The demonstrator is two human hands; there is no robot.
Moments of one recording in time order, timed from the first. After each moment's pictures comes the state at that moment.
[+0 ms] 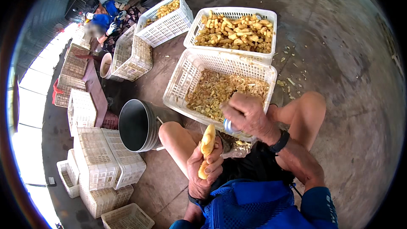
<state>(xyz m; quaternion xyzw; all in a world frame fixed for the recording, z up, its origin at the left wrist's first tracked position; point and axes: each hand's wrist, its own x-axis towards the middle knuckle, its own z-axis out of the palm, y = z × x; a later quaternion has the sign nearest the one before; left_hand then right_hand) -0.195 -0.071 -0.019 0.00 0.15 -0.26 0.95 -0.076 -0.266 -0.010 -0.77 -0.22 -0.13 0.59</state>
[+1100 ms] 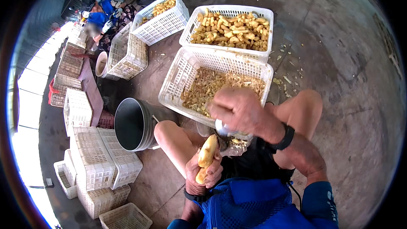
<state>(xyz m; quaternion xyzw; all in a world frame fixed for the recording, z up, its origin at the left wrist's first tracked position) -0.206 -0.068 -0.017 0.15 0.09 -0.31 0.94 -0.068 -0.263 0.037 -0.78 -0.27 -0.08 0.56</state>
